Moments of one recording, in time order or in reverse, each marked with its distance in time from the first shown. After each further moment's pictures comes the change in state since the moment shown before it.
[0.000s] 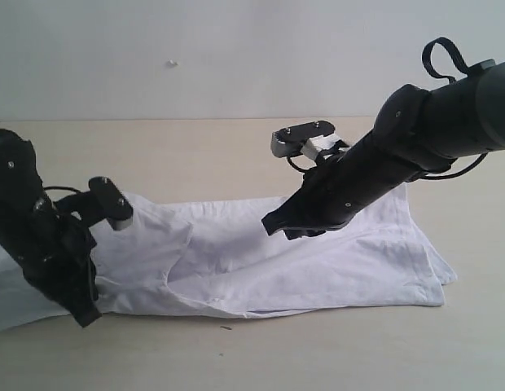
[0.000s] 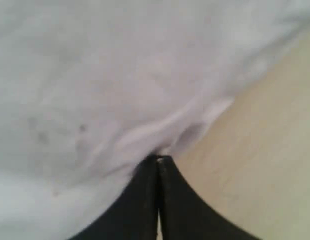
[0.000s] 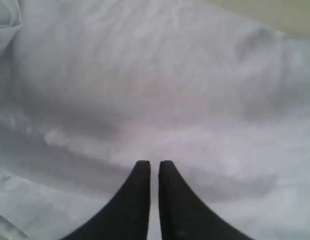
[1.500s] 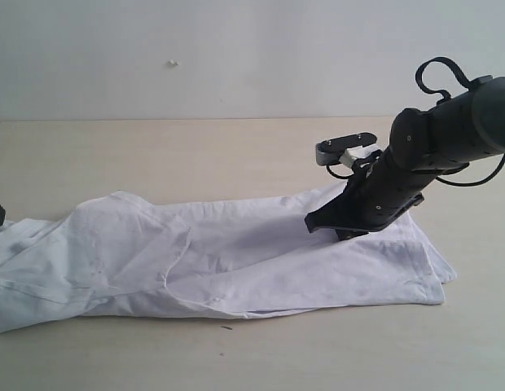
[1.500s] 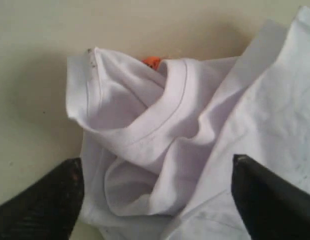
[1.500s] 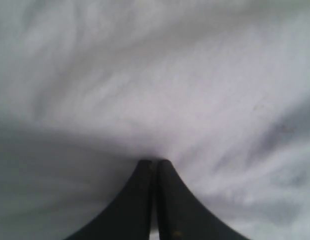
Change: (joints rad) left arm 0.543 -0.160 -0.042 -0.250 0.004 -0.284; right arm -0.105 0.113 -0.038 -0.442 -0.050 0.452
